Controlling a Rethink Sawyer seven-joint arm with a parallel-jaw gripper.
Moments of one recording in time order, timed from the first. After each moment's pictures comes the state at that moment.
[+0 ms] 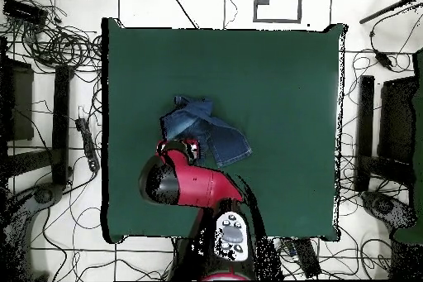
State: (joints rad) arm 0.06 -0.64 -0.09 1.92 0.12 0.01 1.57
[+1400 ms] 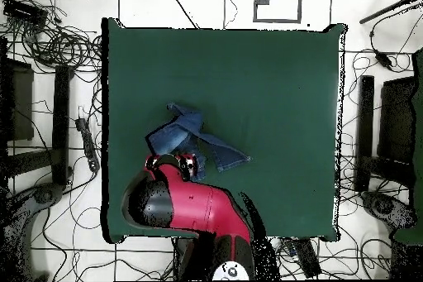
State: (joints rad) arm 0.09 -0.87 -0.13 1.99 0.12 0.26 1.57
